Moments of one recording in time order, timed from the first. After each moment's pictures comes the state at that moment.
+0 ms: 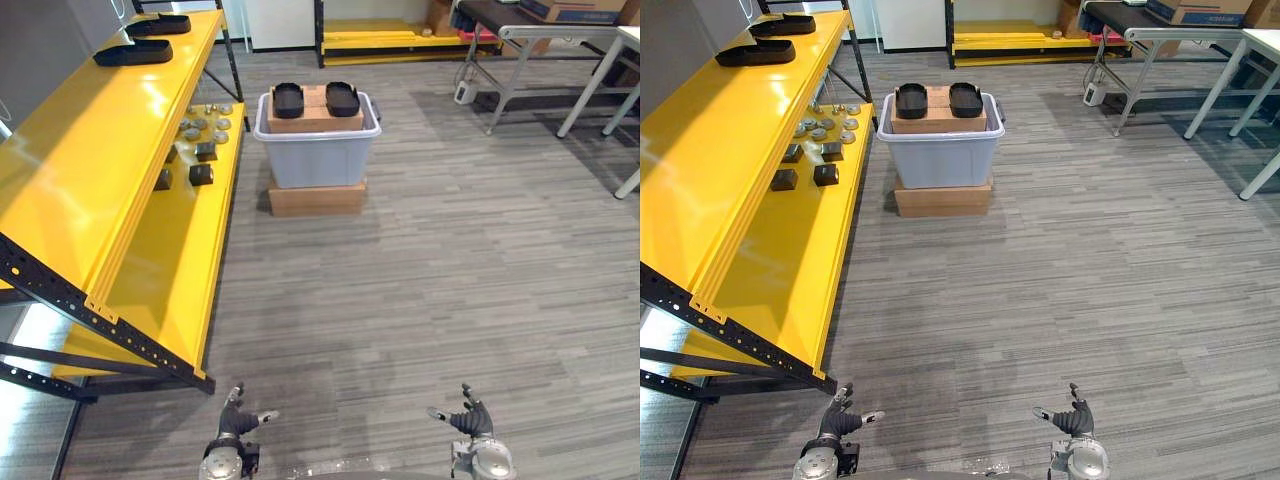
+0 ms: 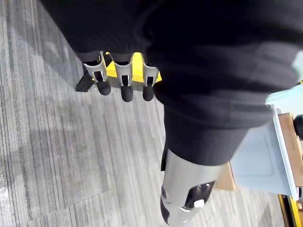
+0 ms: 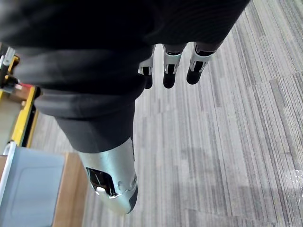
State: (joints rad) left arm 0.21 0.09 0.01 0.66 0.05 -0.11 0.18; right arm 0.19 -0.09 -0.18 0.68 -0.14 -0.11 -0.13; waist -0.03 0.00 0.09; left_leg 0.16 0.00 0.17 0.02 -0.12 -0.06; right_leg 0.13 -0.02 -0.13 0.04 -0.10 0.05
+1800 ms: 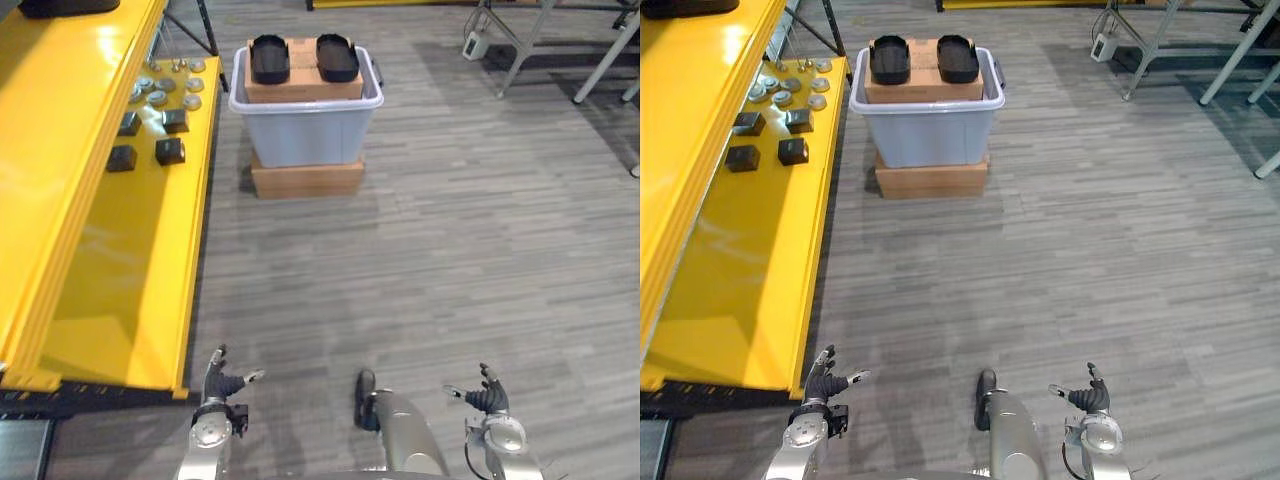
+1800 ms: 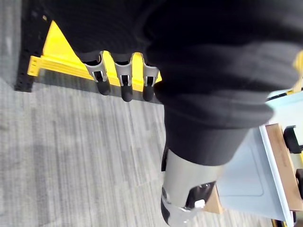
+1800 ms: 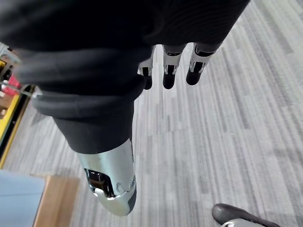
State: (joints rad) left arm 0.14 0.07 0.03 0.57 0.01 -0.10 0.21; right arm 0.10 -0.17 -0.18 0.65 -0.08 -0.07 -0.18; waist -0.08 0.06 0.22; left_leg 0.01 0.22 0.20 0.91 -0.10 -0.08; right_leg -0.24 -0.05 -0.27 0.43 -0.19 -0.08
